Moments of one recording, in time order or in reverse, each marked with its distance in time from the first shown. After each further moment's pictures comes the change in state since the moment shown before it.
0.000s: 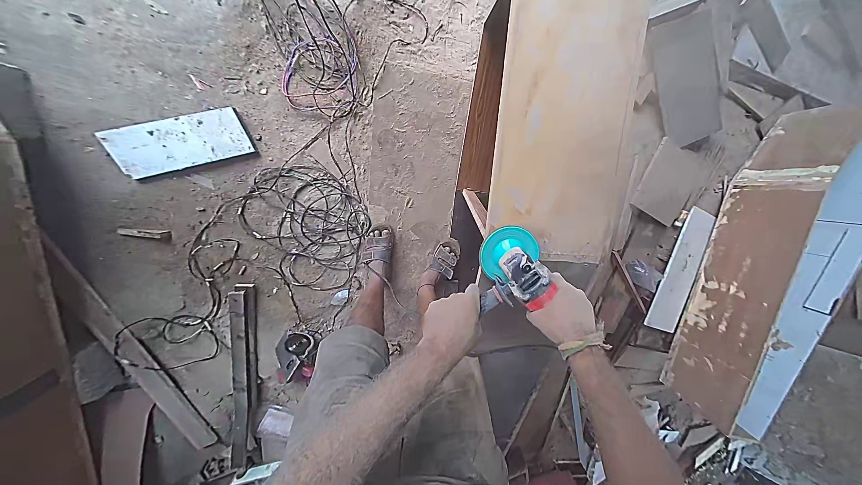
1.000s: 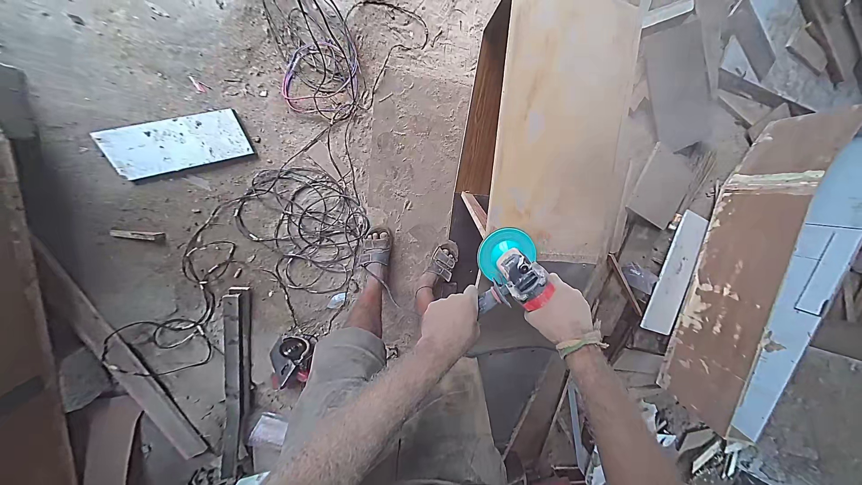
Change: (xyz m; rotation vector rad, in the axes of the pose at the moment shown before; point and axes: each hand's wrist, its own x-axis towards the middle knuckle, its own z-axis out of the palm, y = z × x) left_hand -0.002 -0.005 0.001 -0.003 -0.003 0.024; right_hand -0.002 -0.003 0.001 -0.014 -0.004 0.004
